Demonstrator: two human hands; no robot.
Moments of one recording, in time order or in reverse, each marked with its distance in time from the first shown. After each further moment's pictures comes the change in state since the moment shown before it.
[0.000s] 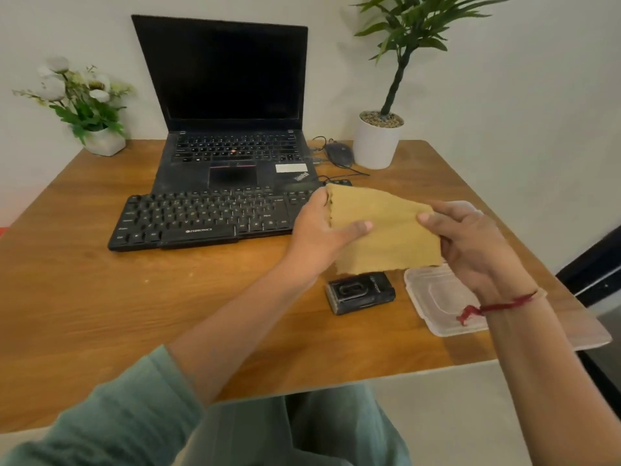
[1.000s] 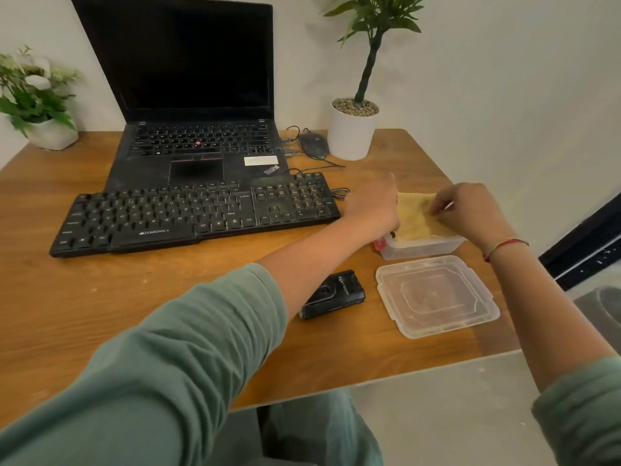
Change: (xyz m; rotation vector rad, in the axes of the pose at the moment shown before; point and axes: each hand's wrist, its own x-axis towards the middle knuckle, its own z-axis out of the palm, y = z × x) left_hand 0.092 0.004 0.121 0.996 -0.249 0.156; right_hand 0.103 0.002 -0.086 -1.364 0.118 -0.358
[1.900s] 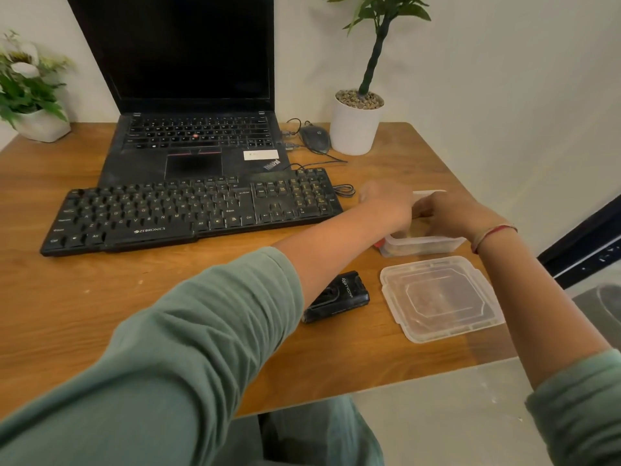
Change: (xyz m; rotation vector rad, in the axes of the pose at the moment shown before) left_hand 0.020 0.015 0.001 0.464 -0.238 0.063; right_hand 0.014 -0.019 0.016 -0.173 -0.428 -0.023
